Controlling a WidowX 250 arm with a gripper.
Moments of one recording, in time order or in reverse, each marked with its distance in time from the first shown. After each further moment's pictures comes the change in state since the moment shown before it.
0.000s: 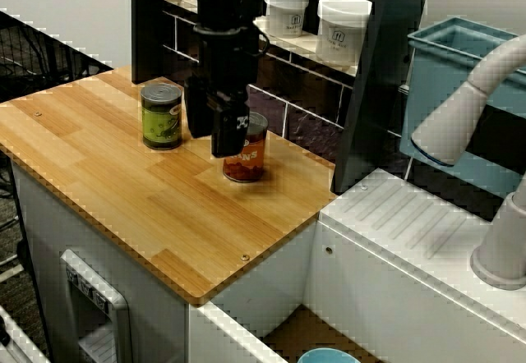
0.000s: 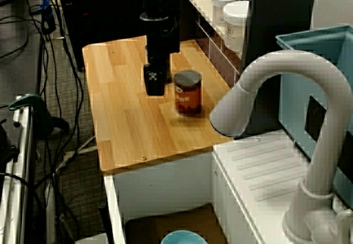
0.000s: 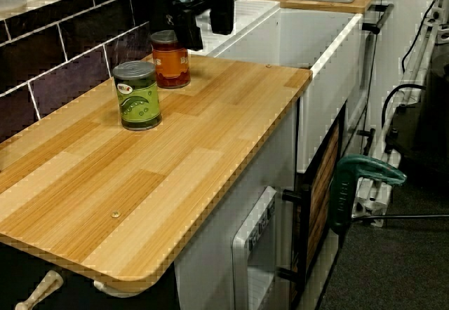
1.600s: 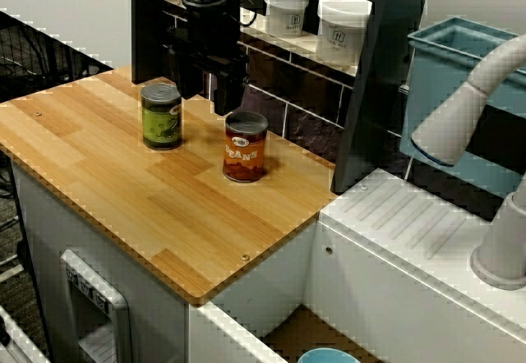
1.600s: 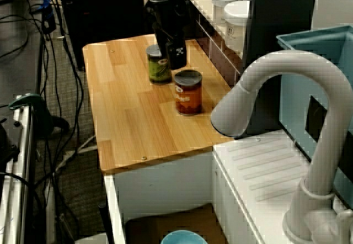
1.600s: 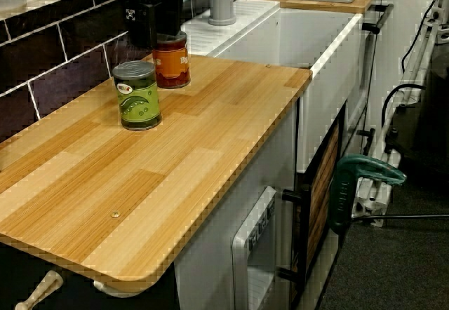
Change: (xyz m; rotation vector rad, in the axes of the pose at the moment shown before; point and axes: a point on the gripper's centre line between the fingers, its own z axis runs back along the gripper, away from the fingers) arm 0.019 0.057 0.017 0.136 -0.170 0.366
